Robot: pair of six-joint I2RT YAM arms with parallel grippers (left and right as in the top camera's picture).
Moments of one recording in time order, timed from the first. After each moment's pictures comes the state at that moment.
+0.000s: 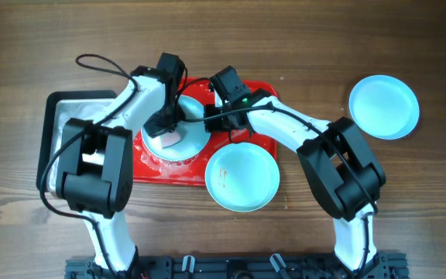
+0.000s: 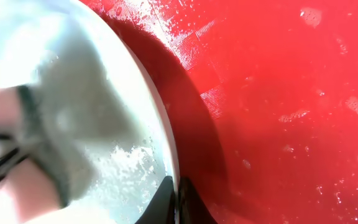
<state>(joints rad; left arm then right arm) -0.25 2.03 1.38 -0.98 -0.15 -0.77 0.61 2.11 1.38 -0.40 -0.27 0.51</state>
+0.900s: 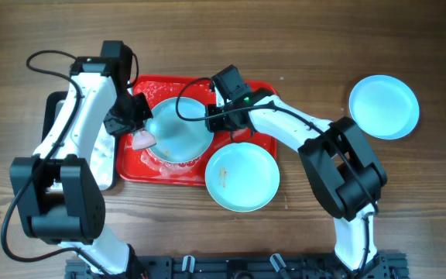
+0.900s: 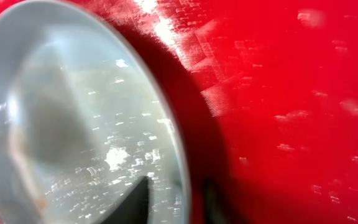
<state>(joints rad) -0.04 1.82 1.42 -1.19 0.04 -0.43 0.60 2.11 1.38 -0.40 -0.30 0.48</state>
